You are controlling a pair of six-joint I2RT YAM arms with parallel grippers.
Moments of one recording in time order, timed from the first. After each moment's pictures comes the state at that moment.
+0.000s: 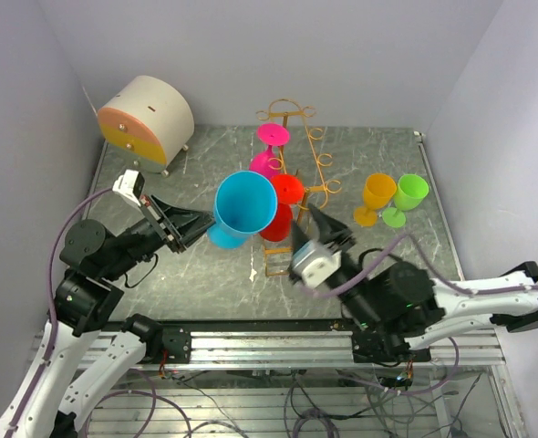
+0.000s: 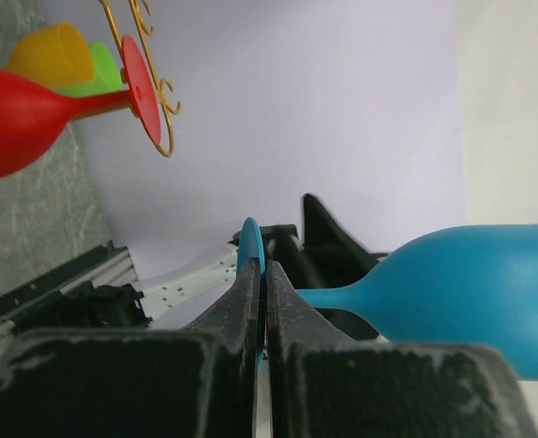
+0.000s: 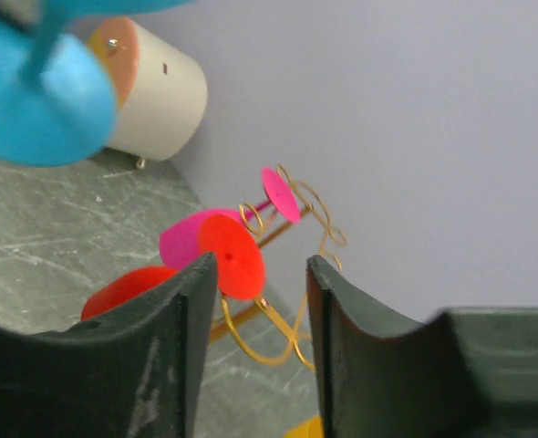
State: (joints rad) left arm -0.45 0.55 0.93 -0.25 0.44 -1.45; right arm 1.69 0.98 1.02 0.29 0.95 -1.09
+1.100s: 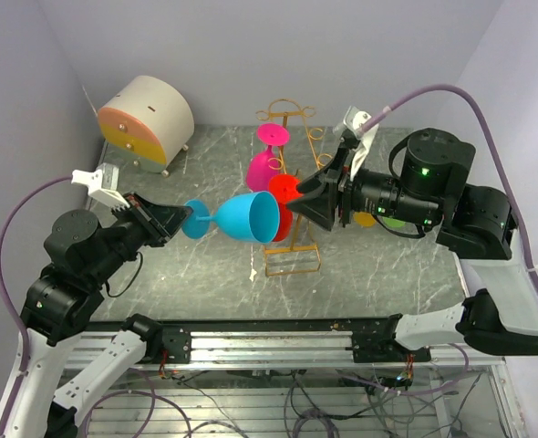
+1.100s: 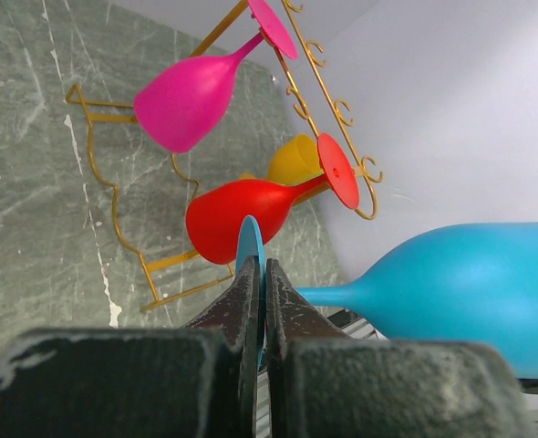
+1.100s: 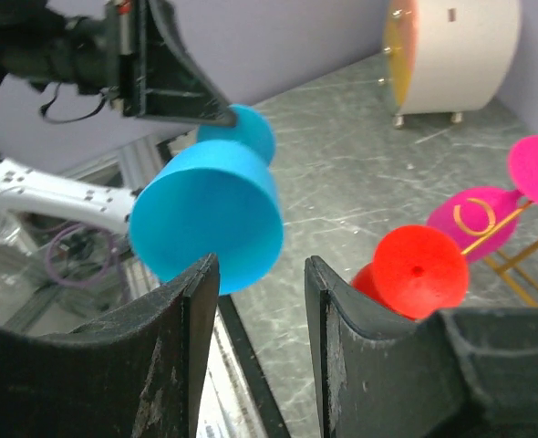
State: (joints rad) left arm -0.45 0.61 1.18 -0.67 0.10 -0.77; right arm 1.05 1.30 2.07 -0.96 -0.09 0.07
